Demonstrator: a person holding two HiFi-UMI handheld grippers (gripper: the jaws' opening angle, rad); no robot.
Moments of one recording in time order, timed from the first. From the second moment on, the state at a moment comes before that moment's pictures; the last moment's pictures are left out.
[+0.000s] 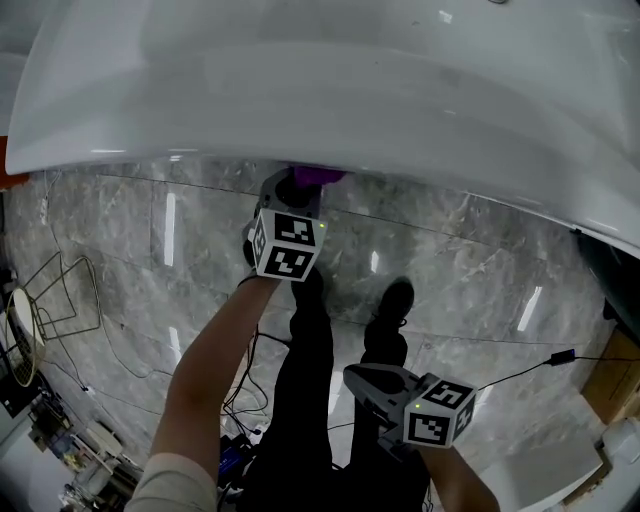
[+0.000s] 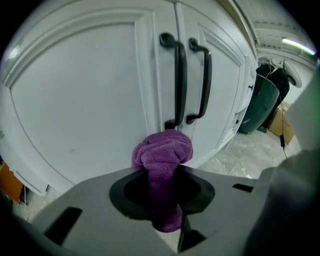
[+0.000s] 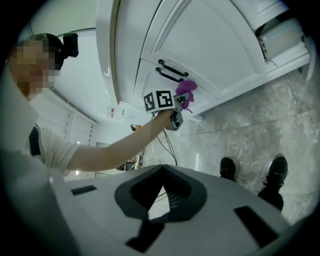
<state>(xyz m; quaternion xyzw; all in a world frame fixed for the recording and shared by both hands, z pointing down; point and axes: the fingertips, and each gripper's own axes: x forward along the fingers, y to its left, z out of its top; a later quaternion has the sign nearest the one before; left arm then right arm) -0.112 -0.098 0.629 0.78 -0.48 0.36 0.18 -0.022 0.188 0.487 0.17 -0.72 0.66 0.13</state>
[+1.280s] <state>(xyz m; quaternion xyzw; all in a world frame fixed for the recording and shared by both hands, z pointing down) -0.039 -0.043 0.489 0.82 -0.45 0.29 0.20 0.010 0.184 0.458 0.20 -0.72 0.65 0.12</state>
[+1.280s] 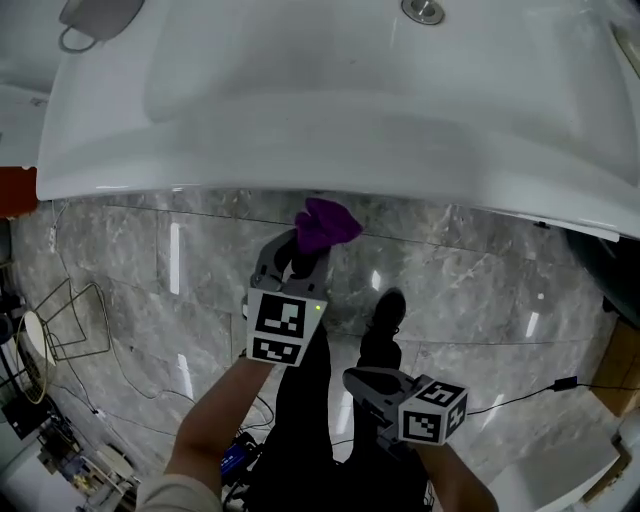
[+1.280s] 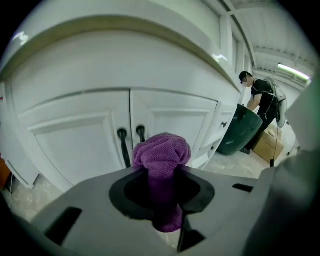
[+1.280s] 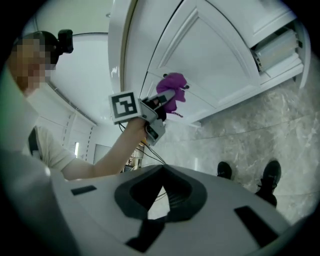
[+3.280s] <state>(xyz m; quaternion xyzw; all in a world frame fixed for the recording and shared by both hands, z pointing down) -0.005 -0.100 0.760 0.74 -0.44 0.44 0.24 0.093 0.219 0.534 0.21 -0.68 0.69 0.12</state>
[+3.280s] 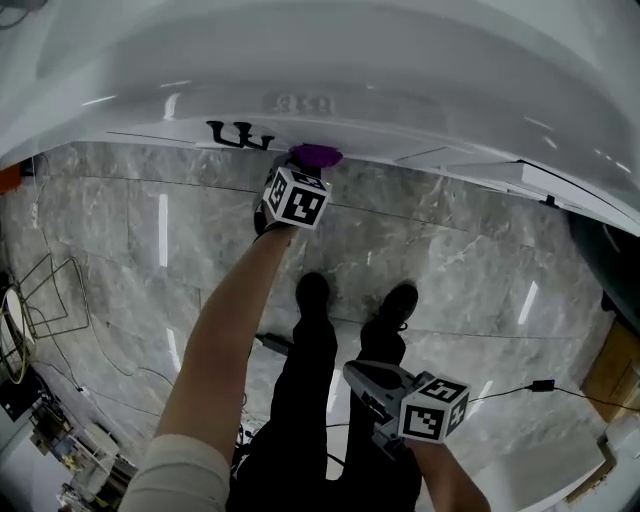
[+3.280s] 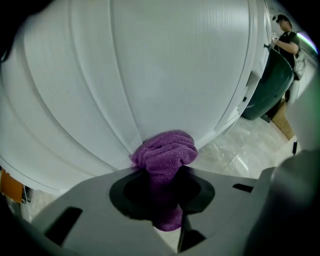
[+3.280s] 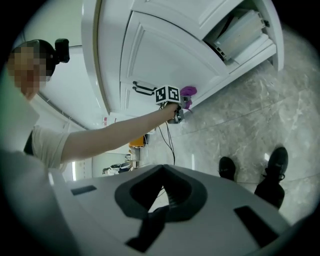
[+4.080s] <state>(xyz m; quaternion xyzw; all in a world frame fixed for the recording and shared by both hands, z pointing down) 0.089 -0.080 0.433 0.84 -0.49 0.21 0.14 0.098 0.204 0.479 0.21 -0.70 0.67 0.12</state>
